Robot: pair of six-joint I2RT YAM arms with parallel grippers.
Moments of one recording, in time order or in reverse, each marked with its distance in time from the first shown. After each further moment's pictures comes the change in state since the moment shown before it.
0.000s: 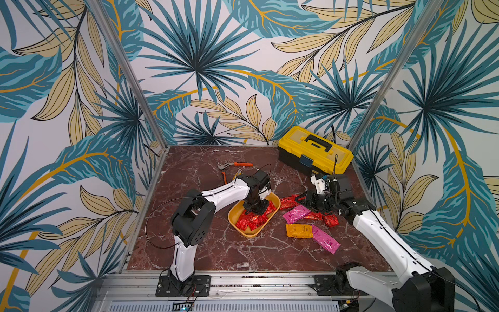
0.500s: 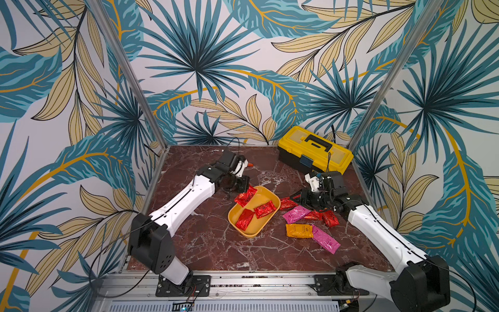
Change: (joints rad) left arm 0.306 -0.509 -0.155 0.109 -0.009 -0.160; right arm 0.094 0.097 0.056 0.059 -0.003 0.034
